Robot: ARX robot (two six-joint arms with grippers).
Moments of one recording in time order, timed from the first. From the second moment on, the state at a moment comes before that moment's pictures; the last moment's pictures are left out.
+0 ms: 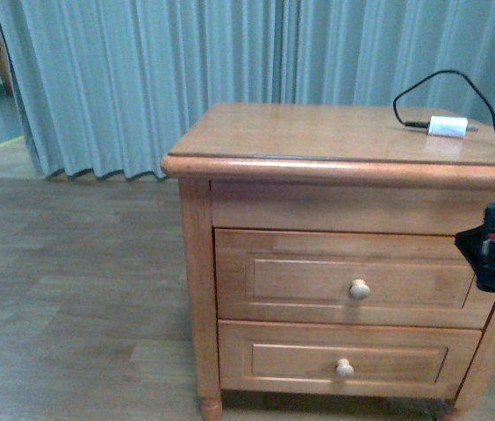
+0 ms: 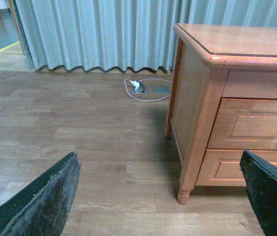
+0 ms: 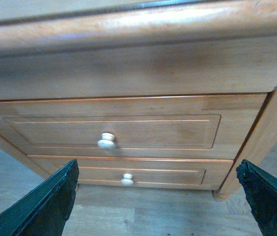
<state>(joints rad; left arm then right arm) 0.00 0.00 0.02 0.00 0.00 0.00 0.05 1.54 0.59 0.60 -0.09 0.13</state>
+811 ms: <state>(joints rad) 0.00 0.00 0.02 0.00 0.00 0.00 0.11 0.58 0.40 0.19 0.11 0.06</state>
